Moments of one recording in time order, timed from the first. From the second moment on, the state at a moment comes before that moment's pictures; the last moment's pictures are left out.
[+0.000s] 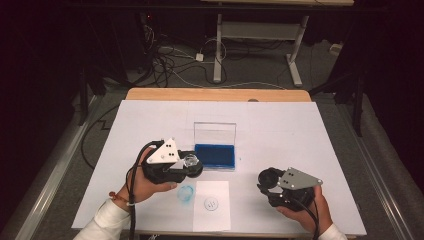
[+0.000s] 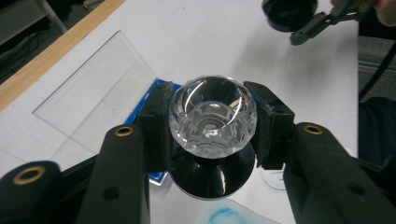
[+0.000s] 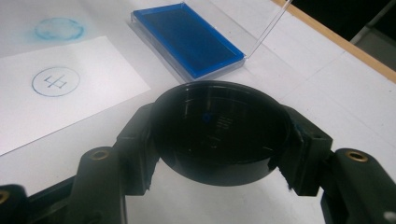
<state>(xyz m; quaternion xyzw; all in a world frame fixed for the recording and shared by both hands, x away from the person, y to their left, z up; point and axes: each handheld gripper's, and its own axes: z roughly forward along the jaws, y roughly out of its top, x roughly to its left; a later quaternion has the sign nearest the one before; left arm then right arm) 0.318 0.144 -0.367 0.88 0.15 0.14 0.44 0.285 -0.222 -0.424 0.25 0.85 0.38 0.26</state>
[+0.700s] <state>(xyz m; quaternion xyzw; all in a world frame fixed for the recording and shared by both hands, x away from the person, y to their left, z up) 0.293 0.134 -0.379 0.88 0.12 0.11 0.46 0.285 -0.220 -0.426 0.25 0.85 0.38 0.26</state>
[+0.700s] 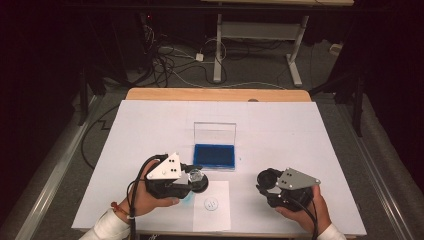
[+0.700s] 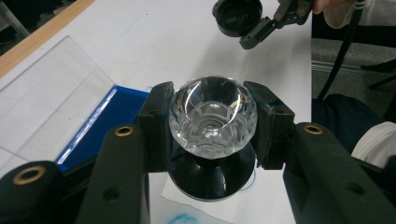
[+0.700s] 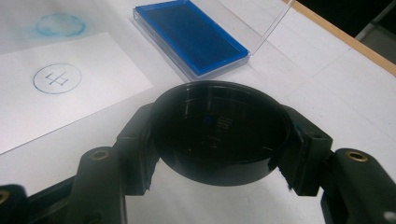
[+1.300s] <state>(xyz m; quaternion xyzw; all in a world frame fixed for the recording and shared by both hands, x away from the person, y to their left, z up) 0.287 0.101 -0.428 0.90 0.10 0.07 0.41 0.285 -0.218 -0.428 0.25 0.86 0.38 0.25</state>
